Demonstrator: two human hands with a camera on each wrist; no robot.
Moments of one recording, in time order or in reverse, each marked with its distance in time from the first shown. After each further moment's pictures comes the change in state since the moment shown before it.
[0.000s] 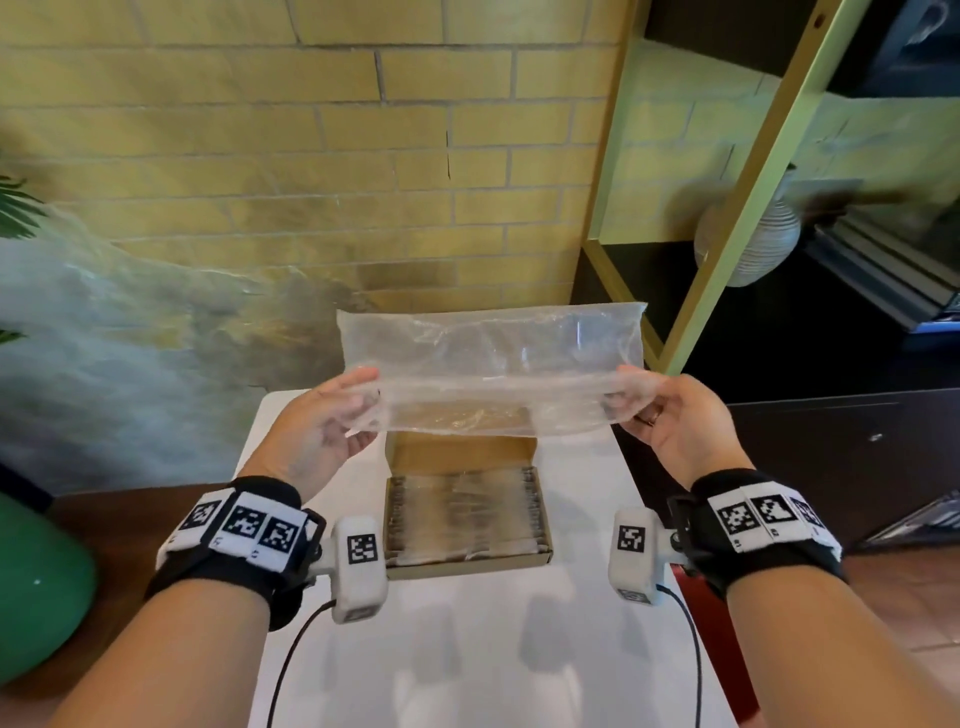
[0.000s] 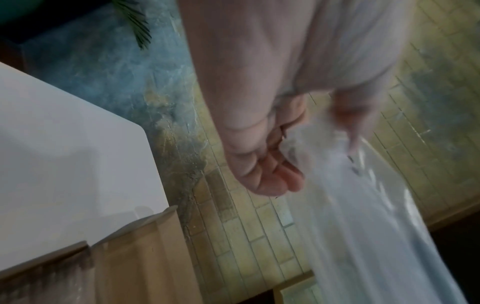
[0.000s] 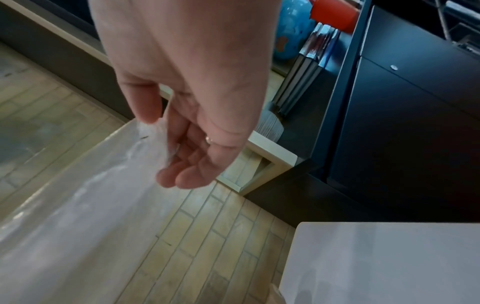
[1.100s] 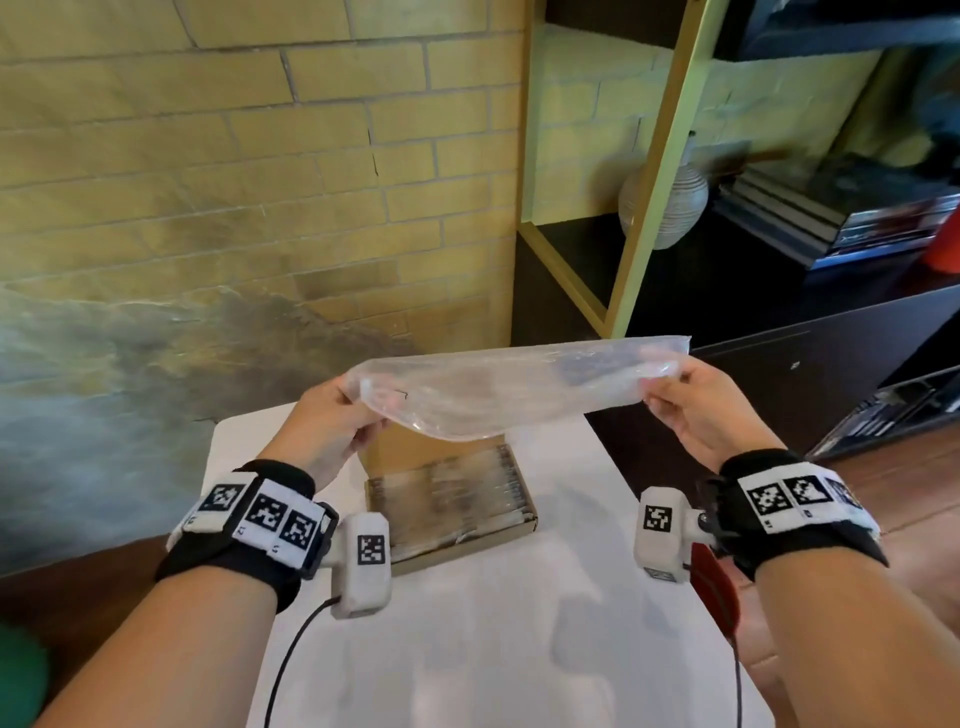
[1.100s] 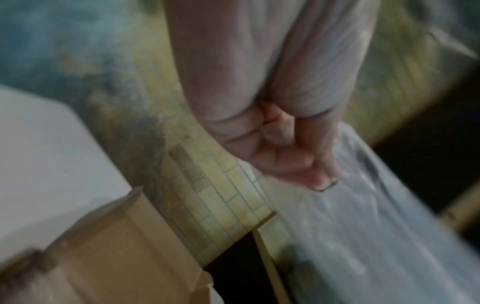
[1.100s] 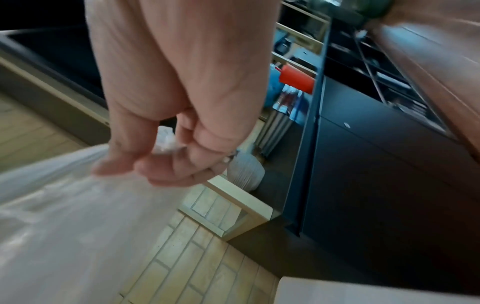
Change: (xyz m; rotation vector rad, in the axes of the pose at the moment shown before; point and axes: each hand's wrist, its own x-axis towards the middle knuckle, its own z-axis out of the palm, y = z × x) left_hand 0.003 0.001 0.033 0.382 -0.129 0.017; right_hand -0.039 0.001 -0.046 -0.217 0.008 -0.163
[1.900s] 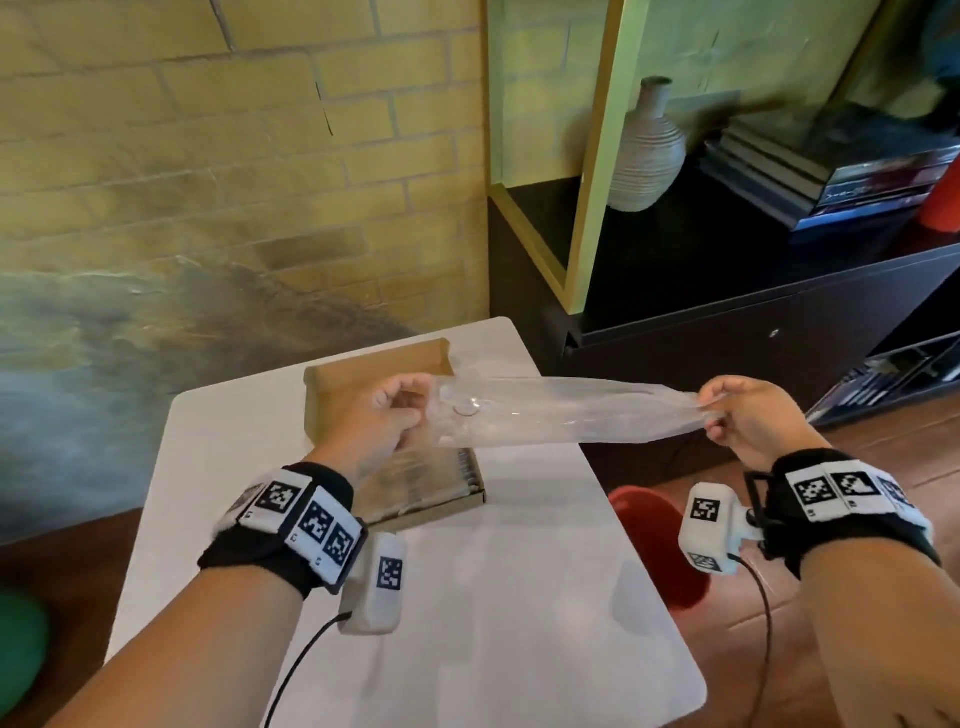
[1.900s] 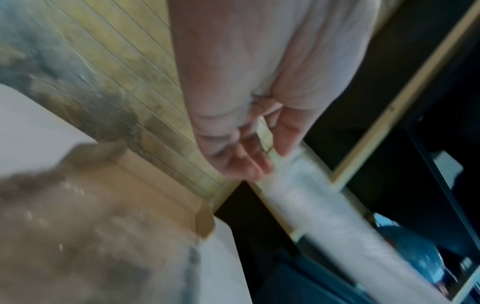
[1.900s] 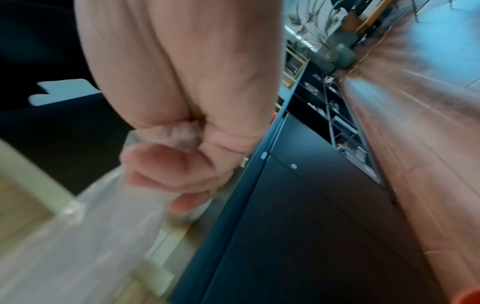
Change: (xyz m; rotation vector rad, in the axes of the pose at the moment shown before) left_hand -0.010 -0.031 0.092 0.218 -0.060 -0.084; right_hand 0.000 0.032 -0.112 -0.156 0.259 0.282
